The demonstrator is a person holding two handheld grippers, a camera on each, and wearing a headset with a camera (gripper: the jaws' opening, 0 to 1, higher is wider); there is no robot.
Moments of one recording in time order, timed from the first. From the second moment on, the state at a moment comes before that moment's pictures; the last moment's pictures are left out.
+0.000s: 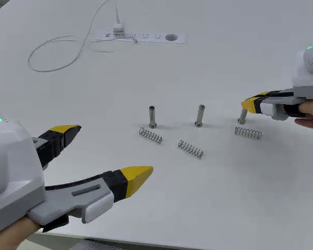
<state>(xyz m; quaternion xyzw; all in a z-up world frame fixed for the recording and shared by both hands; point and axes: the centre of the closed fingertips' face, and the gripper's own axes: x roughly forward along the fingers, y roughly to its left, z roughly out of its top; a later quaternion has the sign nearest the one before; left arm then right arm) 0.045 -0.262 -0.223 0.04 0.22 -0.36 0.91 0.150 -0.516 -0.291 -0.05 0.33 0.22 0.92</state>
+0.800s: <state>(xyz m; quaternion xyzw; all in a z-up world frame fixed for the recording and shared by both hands) 0.045 -0.264 -0.222 0.04 0.22 -0.36 0.91 0.160 -0.521 -0.307 -0.09 0.35 0.22 0.91</state>
